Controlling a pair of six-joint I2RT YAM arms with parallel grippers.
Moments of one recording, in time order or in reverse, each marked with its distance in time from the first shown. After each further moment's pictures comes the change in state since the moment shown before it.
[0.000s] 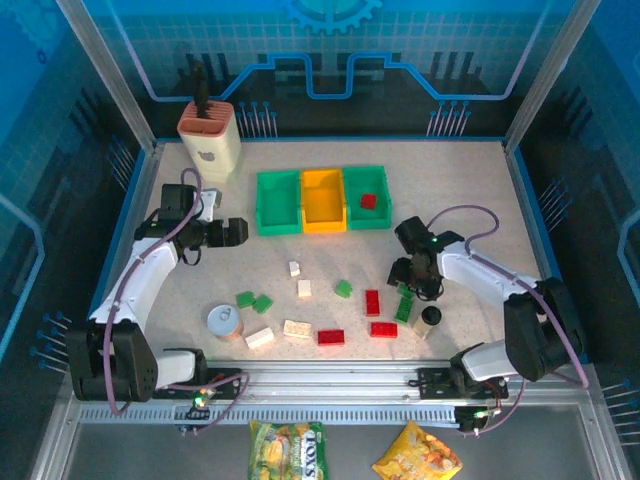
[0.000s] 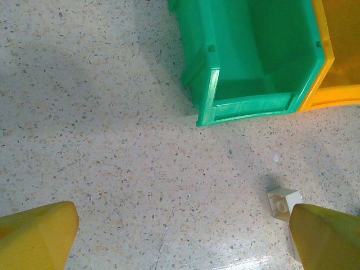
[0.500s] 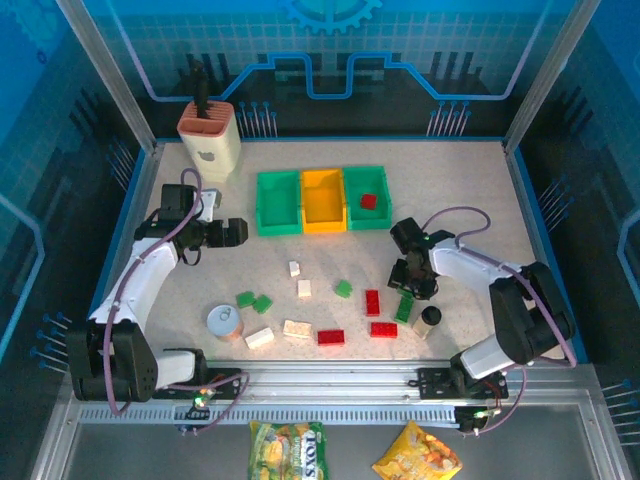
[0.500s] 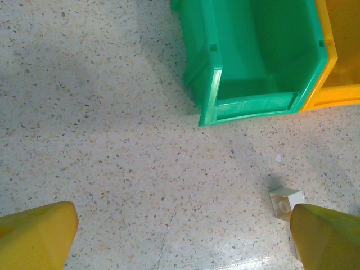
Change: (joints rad) left arm 0.000 0.000 0.000 -0.003 -0.005 0.001; right arm 0.000 0.092 0.000 0.045 0.004 -0.001
